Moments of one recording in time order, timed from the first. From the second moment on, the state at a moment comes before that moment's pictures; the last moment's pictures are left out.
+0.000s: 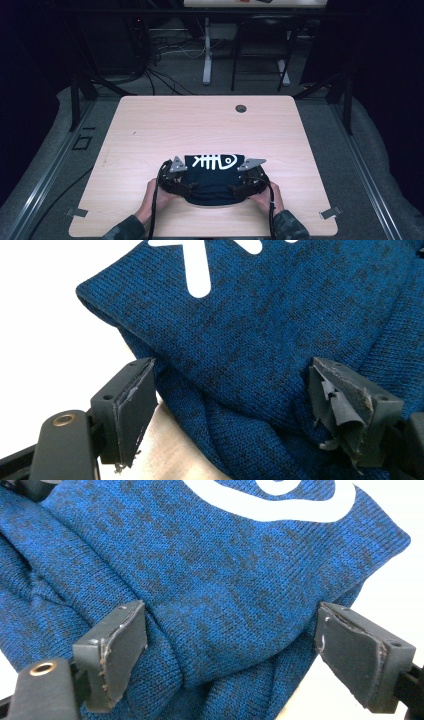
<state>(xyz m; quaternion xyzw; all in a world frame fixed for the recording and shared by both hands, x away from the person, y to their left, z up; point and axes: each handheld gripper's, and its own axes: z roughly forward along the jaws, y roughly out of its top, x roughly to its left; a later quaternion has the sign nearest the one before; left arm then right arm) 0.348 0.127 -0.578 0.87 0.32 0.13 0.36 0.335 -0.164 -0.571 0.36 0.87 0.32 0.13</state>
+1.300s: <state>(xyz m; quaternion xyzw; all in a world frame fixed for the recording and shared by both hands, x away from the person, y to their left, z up) 0.319 0.215 -0.563 0.82 0.40 0.17 0.37 0.299 -0.235 -0.549 0.43 0.82 0.33 0.19</state>
